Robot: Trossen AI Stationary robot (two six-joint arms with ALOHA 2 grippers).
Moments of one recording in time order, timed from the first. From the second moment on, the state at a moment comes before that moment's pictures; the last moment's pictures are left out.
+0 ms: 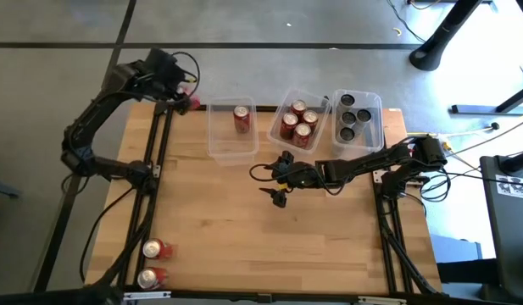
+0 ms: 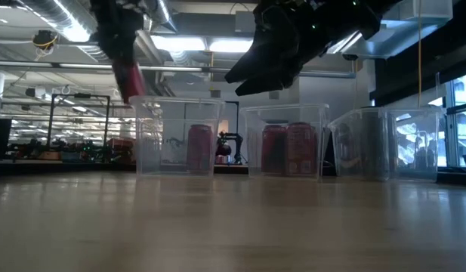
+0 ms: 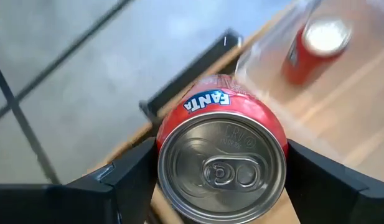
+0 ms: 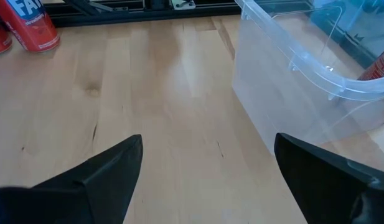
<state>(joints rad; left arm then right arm) 0.92 1.25 1.50 -1.23 -0.17 0.13 0.10 1.62 0.97 0.13 0.24 0.13</state>
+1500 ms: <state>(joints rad) 0.65 1.71 1.50 -1.10 -0.13 0.03 0.10 1.66 0.97 0.14 0.24 0.13</state>
